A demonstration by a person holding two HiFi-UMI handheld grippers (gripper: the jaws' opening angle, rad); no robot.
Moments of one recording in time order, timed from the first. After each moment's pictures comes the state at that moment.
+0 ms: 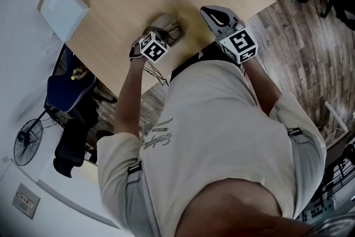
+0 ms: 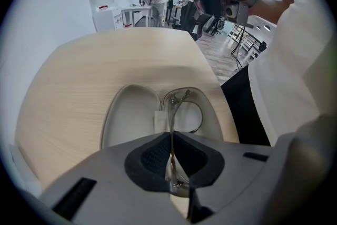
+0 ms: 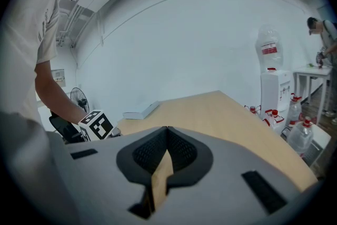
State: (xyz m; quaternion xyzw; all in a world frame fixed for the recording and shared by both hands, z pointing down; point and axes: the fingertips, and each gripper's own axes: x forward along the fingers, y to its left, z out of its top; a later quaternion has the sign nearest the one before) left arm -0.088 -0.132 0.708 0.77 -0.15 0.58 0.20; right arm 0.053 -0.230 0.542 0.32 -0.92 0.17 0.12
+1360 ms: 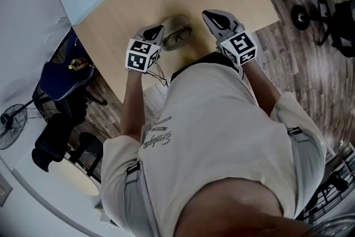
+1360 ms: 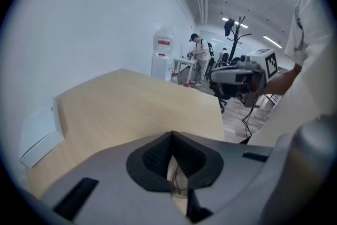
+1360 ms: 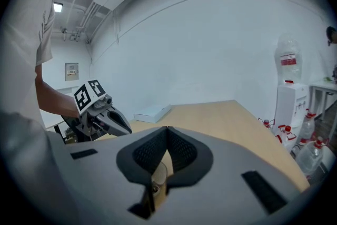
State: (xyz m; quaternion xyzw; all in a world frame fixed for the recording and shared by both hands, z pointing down) left arm -0.133 -0.162 0.569 0.81 -0.42 0.32 0.25; right arm 0.004 -0.213 0.504 0.27 -0.95 0.11 0.12
